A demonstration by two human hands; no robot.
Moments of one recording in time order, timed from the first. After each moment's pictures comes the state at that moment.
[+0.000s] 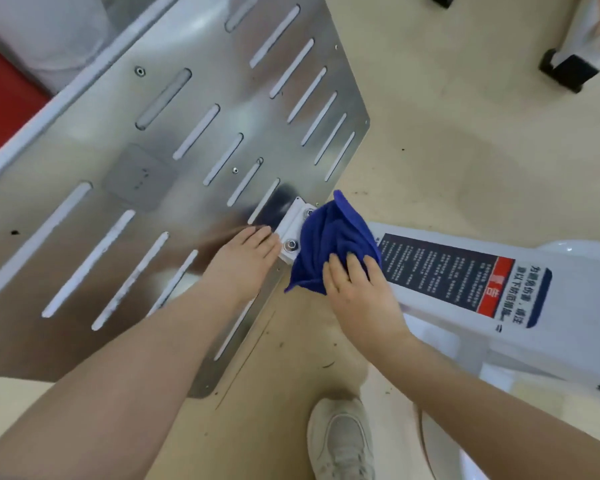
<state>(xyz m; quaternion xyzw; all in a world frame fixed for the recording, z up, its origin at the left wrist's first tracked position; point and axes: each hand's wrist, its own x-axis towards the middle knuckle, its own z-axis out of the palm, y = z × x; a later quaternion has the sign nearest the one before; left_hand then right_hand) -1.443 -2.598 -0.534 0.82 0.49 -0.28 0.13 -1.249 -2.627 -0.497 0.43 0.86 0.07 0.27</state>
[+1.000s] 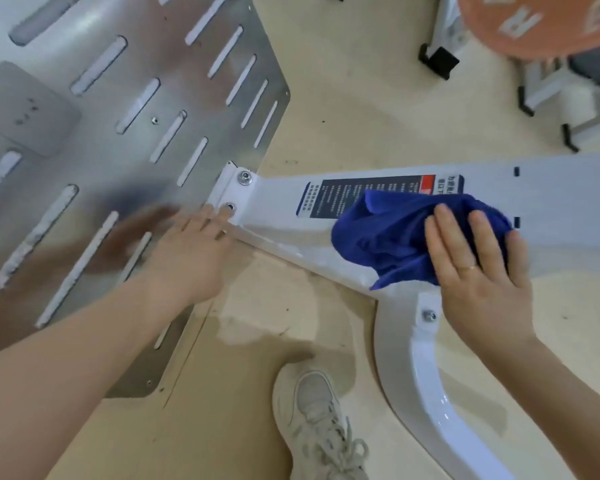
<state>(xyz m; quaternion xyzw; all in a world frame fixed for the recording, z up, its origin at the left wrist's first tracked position) -1.429 -2.641 -0.531 0.81 0.53 -0.16 0.18 -1.113 -2.703 -0.440 0.47 0.74 0.47 0.10</state>
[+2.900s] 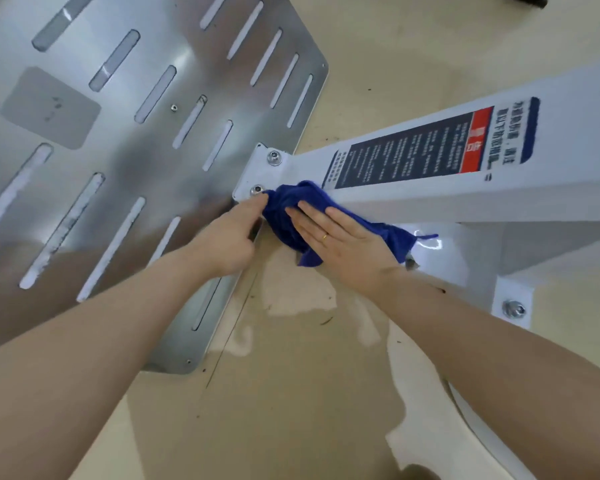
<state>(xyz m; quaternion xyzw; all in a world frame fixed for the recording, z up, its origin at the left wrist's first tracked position) -1.411 -2.638 -0.552 0.68 0.60 0.06 0.41 -1.198 -2.652 -0.605 0.31 0.86 0.38 0.15</state>
